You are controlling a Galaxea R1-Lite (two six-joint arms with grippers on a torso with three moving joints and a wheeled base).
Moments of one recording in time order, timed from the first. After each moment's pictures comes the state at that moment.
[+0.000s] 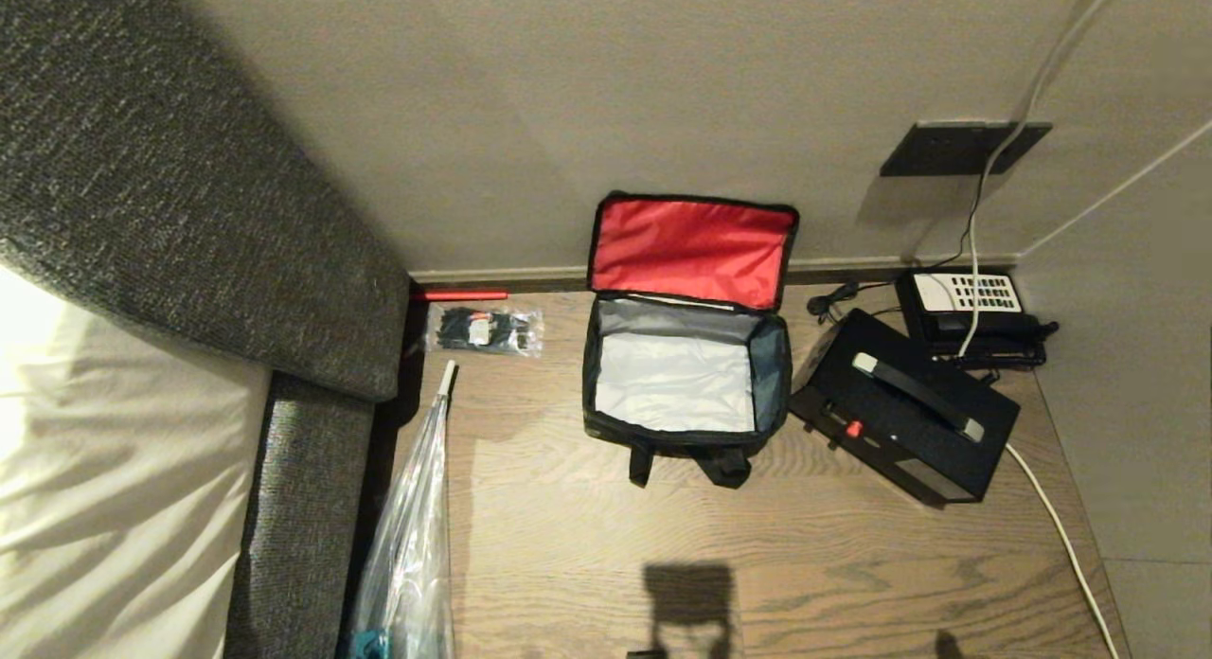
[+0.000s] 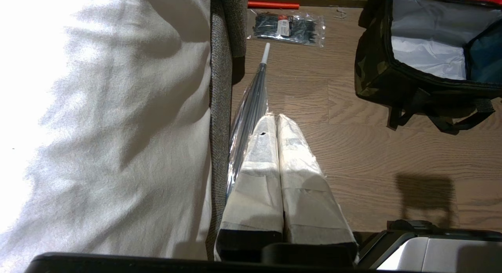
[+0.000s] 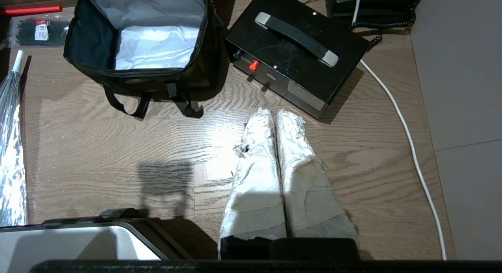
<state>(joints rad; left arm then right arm) 0.00 0.00 0.00 0.01 0.01 0.00 0.00 0.00 0.00 0.01 -0.02 0.06</state>
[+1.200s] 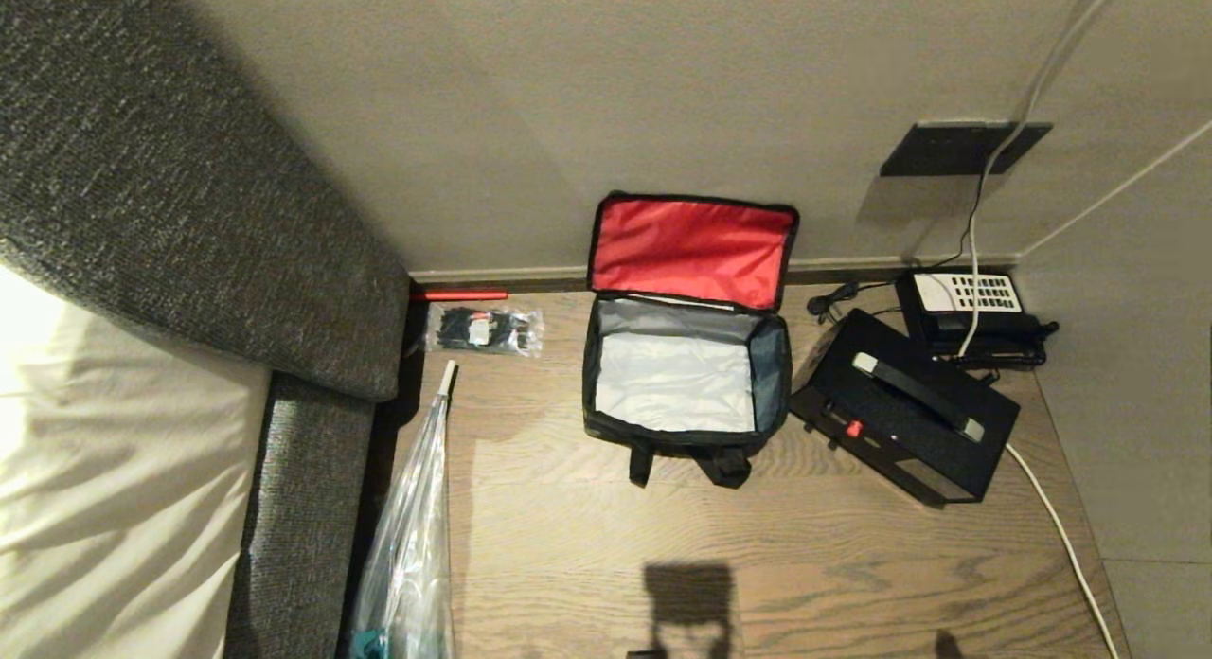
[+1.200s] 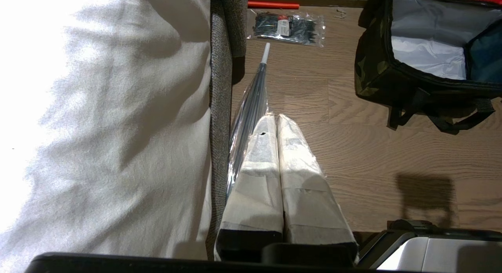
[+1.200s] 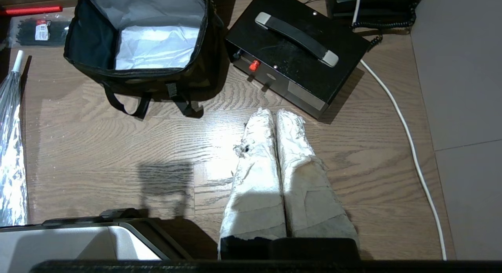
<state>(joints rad) 0.00 0.00 0.00 0.01 0.01 0.00 0.00 0.00 0.00 0.01 -0.02 0.06</state>
